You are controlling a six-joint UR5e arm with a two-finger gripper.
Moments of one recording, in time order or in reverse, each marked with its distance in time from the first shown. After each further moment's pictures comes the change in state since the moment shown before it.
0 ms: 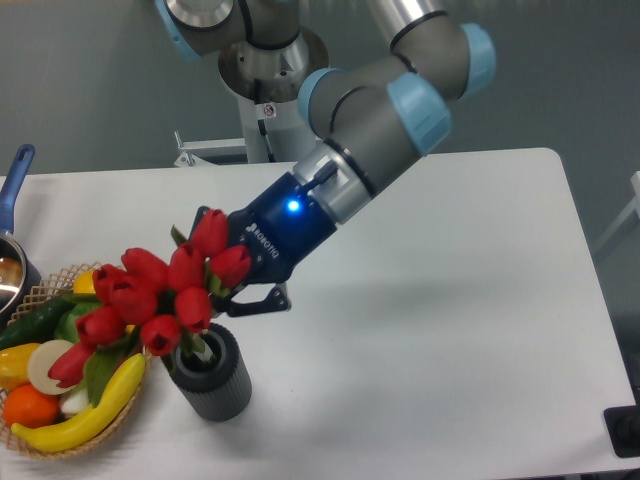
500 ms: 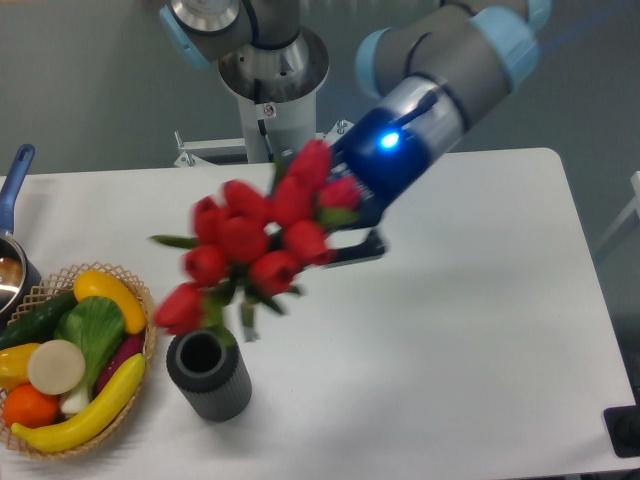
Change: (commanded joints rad) arm 0.196 0.028 -0.006 0.002 -0.065 0.053
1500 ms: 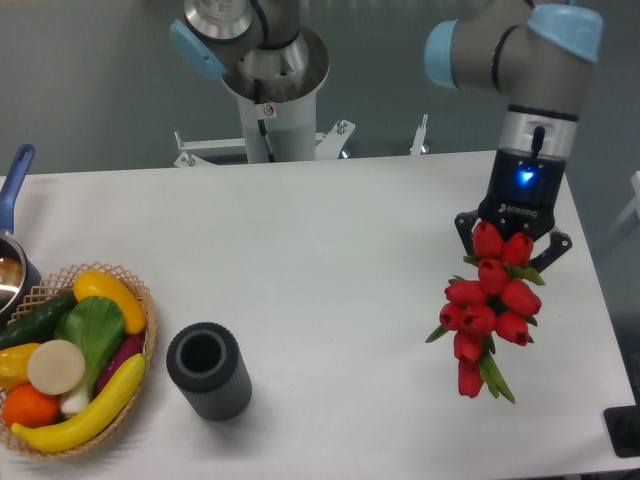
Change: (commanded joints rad) arm 0.066 0.015 -0.183 -0.041 0.935 0.339
